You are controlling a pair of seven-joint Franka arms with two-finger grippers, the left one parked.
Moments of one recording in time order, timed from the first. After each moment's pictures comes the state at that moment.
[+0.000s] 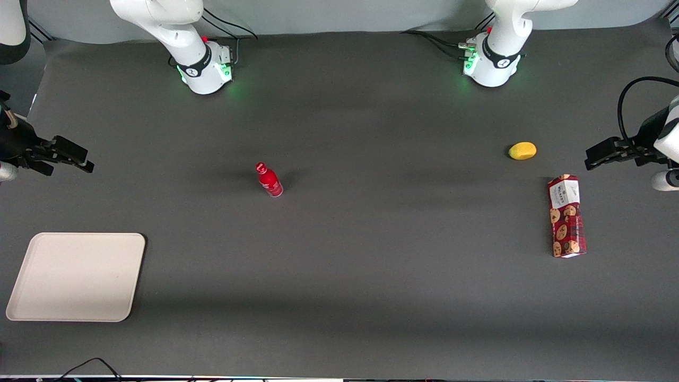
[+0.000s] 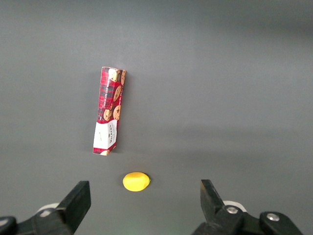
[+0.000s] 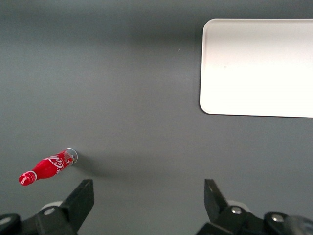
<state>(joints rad) -0.09 -0.05 -0.01 -1.74 0.07 1.74 -0.09</state>
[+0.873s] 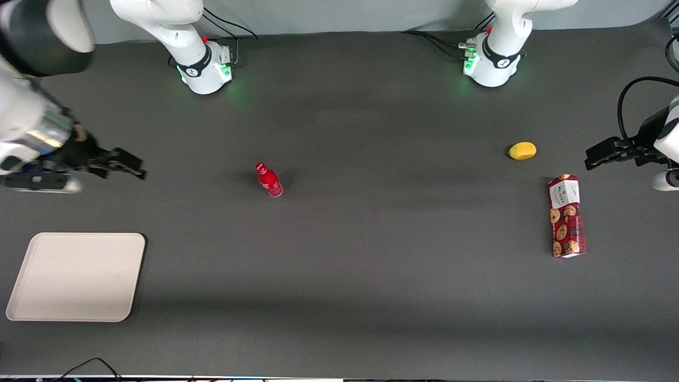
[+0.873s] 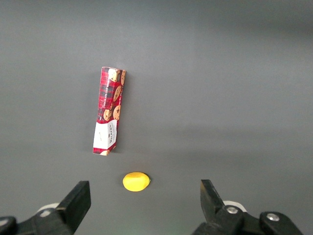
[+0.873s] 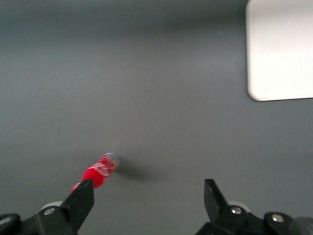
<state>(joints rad) -0.07 -0.01 0.24 -1.81 0.09 1.83 0.25</state>
